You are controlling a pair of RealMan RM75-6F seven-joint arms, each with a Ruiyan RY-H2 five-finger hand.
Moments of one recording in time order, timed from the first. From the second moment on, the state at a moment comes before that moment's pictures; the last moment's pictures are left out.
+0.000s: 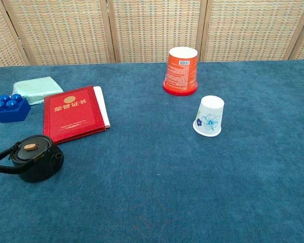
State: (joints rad) left arm -0.17 -1.11 0.00 -1.72 1.44 1.47 0.11; right arm 0.02 -1.11 0.09 -1.64 -1.48 1.55 -0.02
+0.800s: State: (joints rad) left arm -0.40 -1.09 -0.08 -1.85 1.21 1.05 0.20; right arm 0.03 -1.10 0.10 -1.64 -1.44 1.52 0.02
